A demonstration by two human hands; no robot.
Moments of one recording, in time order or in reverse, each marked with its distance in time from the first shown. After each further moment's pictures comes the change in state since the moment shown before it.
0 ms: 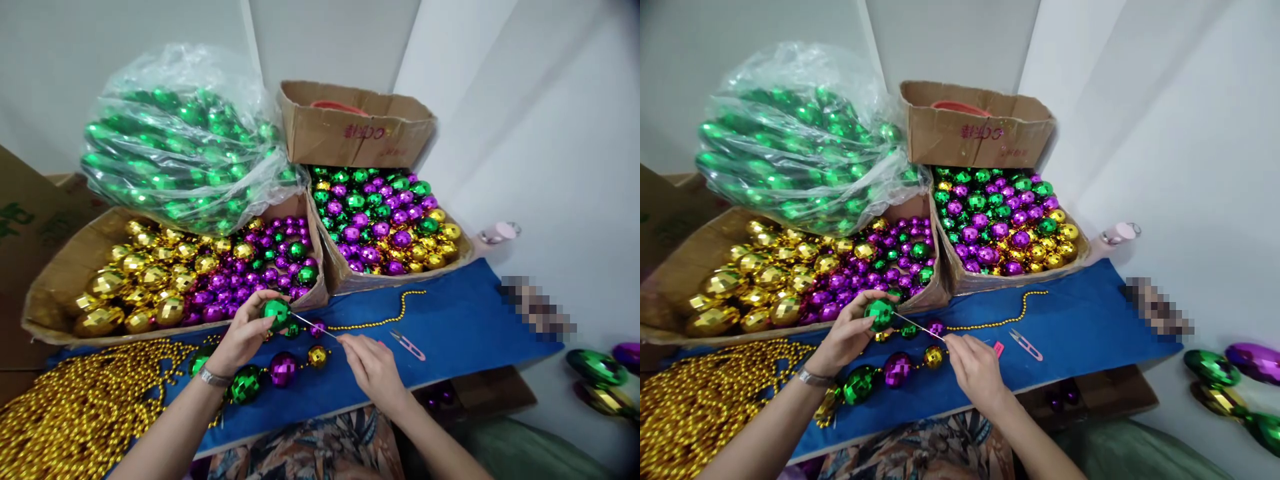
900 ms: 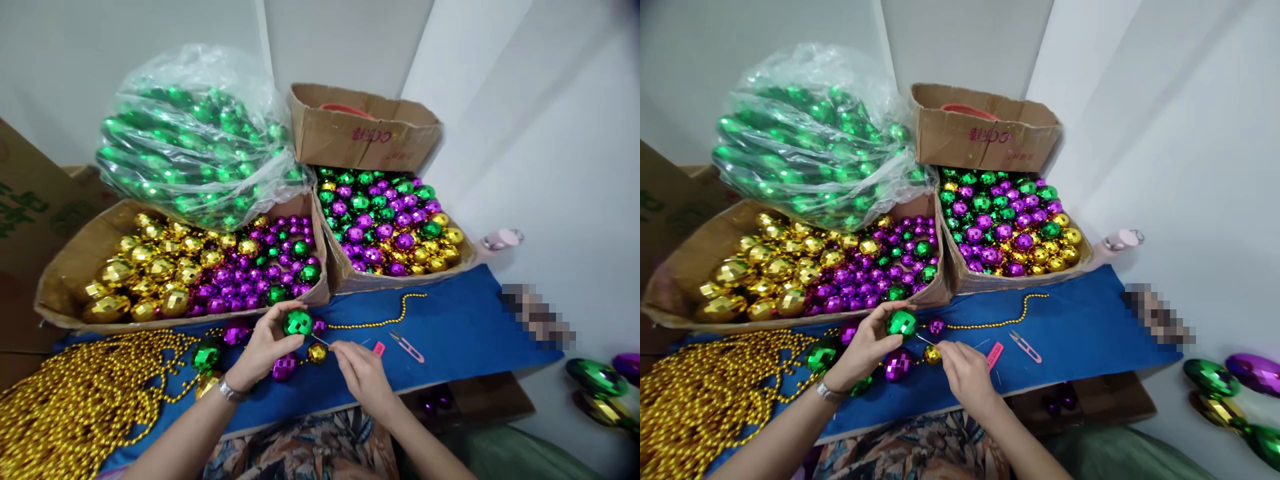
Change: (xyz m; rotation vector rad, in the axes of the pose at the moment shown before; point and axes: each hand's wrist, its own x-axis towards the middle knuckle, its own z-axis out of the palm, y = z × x) left_hand -0.017 -0.028 0.028 0.289 0.028 0.111; right_hand -0.016 -0.005 0.021 0.095 -0.065 0.014
